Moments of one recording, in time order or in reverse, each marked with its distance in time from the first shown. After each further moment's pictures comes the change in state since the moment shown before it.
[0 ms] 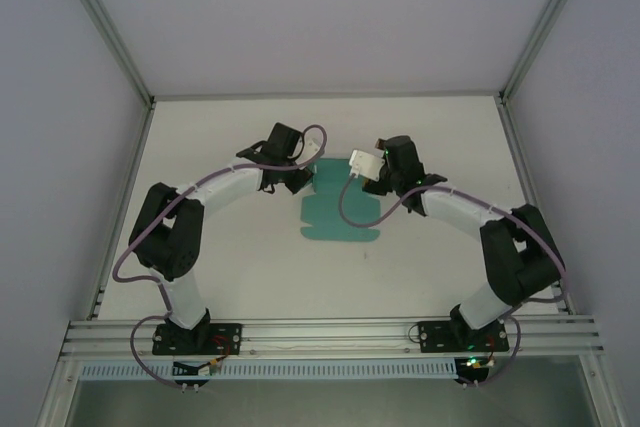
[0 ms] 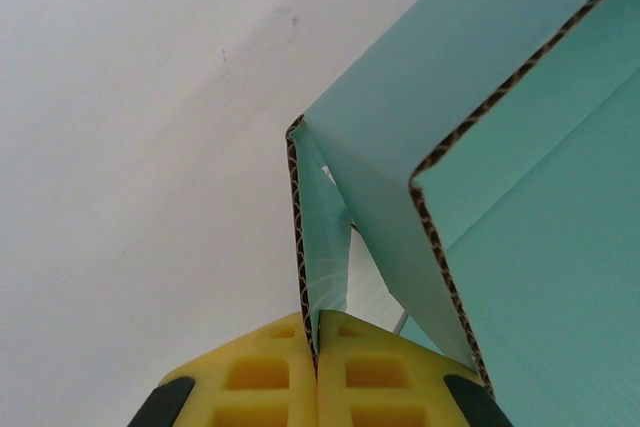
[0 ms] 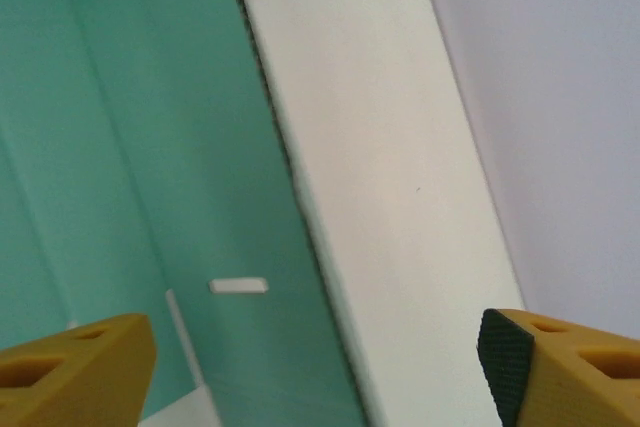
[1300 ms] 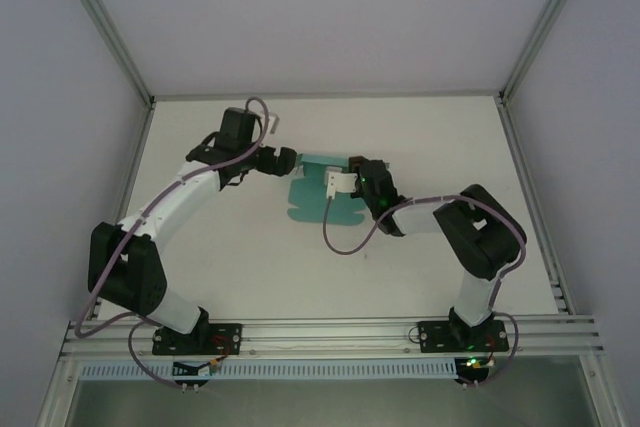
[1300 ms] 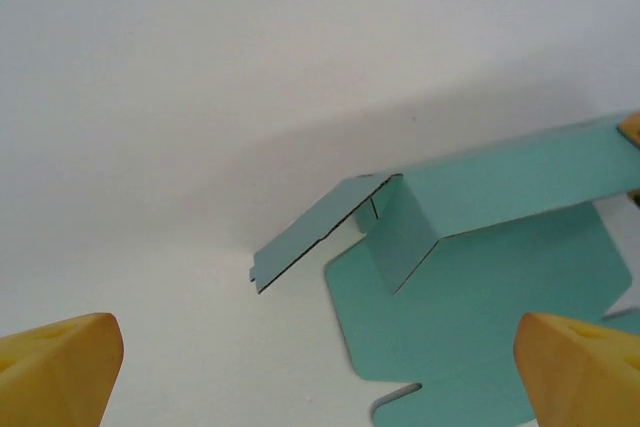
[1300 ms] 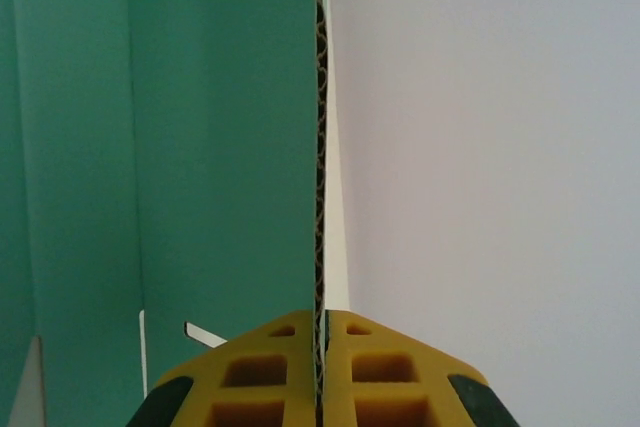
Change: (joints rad) left arm 0.168 -0.292 -0.046 -0.079 0.029 -0.384; right arm 0.155 0.220 -0.146 0.661 0.246 -0.344
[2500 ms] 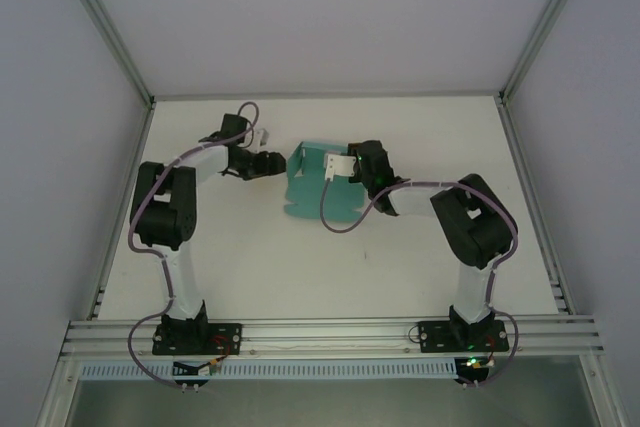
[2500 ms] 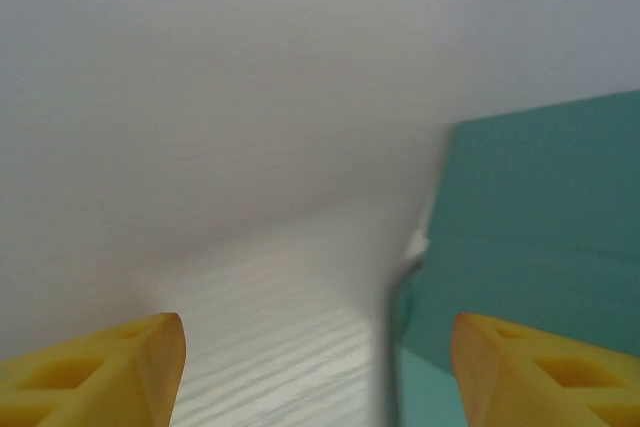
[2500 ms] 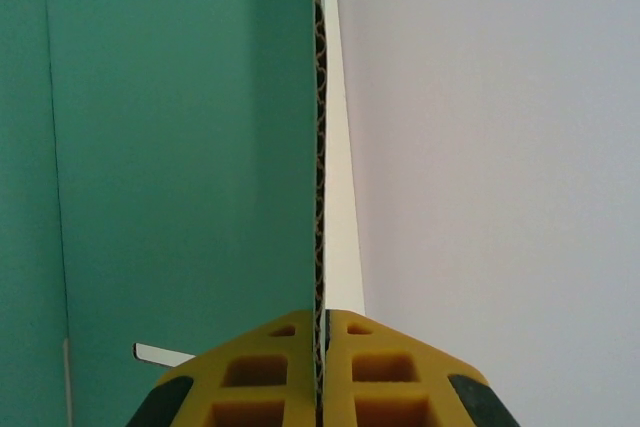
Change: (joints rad) left arm 0.167 0.491 0.124 0.050 0.410 -0.148; right arm -0.049 0.080 0.190 -0.180 -0.062 0.045
